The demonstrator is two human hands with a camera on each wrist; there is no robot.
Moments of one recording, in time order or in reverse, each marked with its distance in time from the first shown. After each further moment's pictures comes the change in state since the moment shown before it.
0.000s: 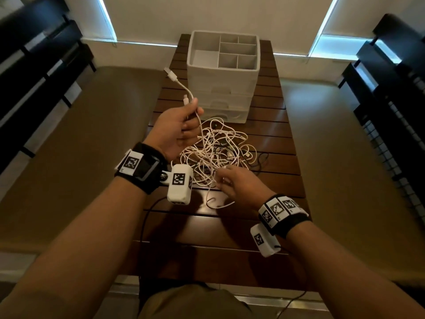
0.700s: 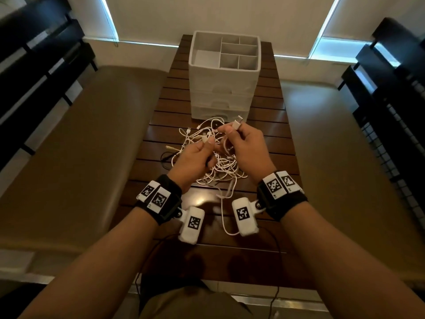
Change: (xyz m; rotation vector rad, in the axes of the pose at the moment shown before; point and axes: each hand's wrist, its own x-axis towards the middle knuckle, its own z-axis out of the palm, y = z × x) left_hand -0.033 -0.073 0.018 0.465 0.139 0.017; right_hand 0.032 -0.039 -0.056 0.726 0.511 0.213
